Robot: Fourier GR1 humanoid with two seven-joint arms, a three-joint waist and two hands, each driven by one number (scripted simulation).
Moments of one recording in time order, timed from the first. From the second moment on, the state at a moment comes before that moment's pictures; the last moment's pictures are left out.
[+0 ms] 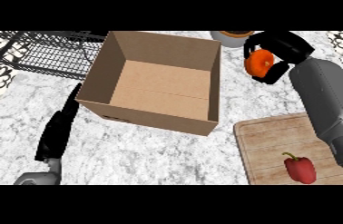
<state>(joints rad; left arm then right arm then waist) -0.05 0.23 -0.03 -1.53 -0.15 0.08 0.09 -0.95 -0.40 -0.08 -0.57 1.02 0.12 -0.76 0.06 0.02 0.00</state>
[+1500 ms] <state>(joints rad) -0.01 0.21 0.00 -1.54 -0.16 0.07 0.09 -1.29 -0.02 -0.04 -0.53 0.73 0.33 -0.53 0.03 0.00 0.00</state>
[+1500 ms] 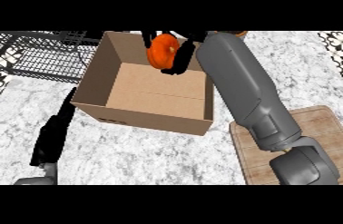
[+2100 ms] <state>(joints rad) -0.06 0.19 -0.02 -1.52 -0.19 0.06 0.09 -1.29 0.00 0.25 -0.38 0.52 0.19 -0.38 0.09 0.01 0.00</state>
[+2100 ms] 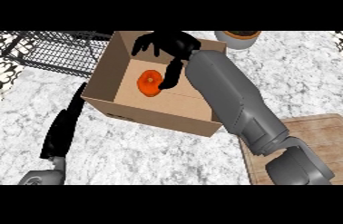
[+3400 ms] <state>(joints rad) -0.09 0.19 0.00 -1.52 -0.19 0.05 0.10 -1.33 -0.19 -0.09 -0.23 -0.08 0.17 -0.38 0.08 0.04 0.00</state>
